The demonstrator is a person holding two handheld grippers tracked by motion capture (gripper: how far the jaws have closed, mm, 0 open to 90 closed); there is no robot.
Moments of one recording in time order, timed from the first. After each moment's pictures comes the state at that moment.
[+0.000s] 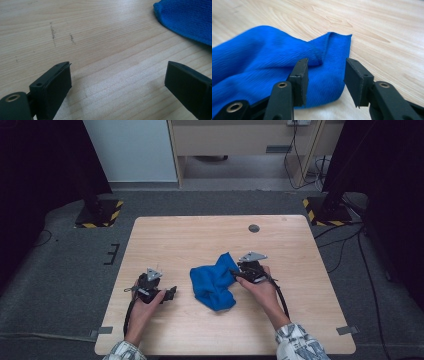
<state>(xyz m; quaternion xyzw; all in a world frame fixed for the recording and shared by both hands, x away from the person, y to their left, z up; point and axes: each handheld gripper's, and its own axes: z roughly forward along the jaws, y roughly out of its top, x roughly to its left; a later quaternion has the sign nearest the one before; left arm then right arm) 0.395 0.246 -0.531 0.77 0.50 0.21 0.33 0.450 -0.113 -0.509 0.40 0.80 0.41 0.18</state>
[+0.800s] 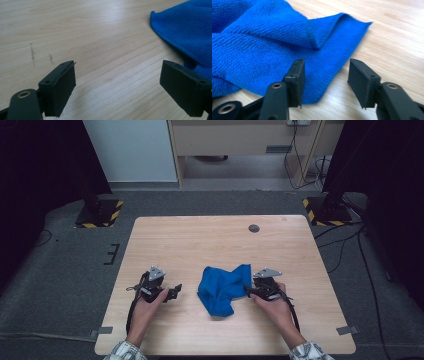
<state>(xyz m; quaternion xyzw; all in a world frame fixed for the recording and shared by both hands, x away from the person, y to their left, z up) 0.393 0.230 -0.516 0.78 0.46 0.19 0.38 0.404 -0.156 -0.530 0.45 0.80 0.36 0.18</state>
